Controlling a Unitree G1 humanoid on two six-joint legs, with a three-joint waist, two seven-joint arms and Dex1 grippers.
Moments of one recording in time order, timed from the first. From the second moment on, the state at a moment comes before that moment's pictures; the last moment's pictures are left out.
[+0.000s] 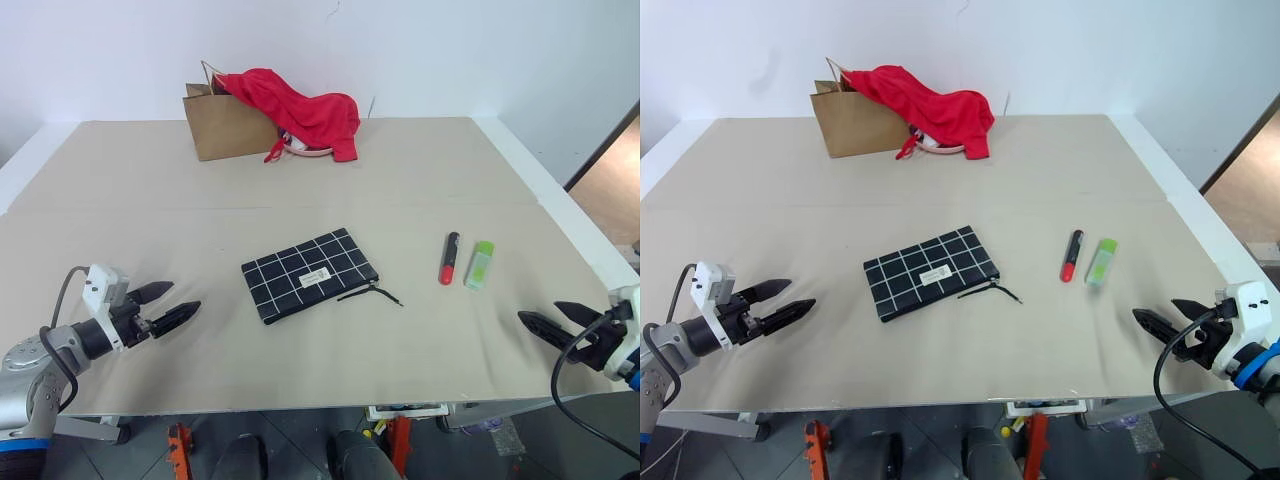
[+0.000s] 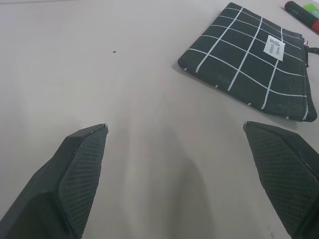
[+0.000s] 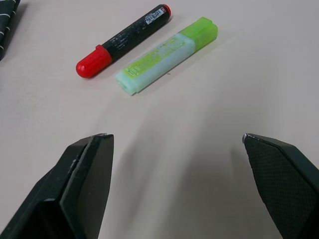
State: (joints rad) left arm -0.02 0.67 0.33 -0.01 -0.58 0.42 -0.95; right arm 0.12 -0.83 -0.58 0.07 0.55 0.48 0.87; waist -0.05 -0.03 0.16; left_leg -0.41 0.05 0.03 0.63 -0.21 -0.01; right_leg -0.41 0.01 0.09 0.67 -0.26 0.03
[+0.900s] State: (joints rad) left arm -0.11 0.66 0.25 0.23 -0.39 0.00 -1.08; right arm 0.10 -0.83 -0.55 0.07 0.53 0.46 0.89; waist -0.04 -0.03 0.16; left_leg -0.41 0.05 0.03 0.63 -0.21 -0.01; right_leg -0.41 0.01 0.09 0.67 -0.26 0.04
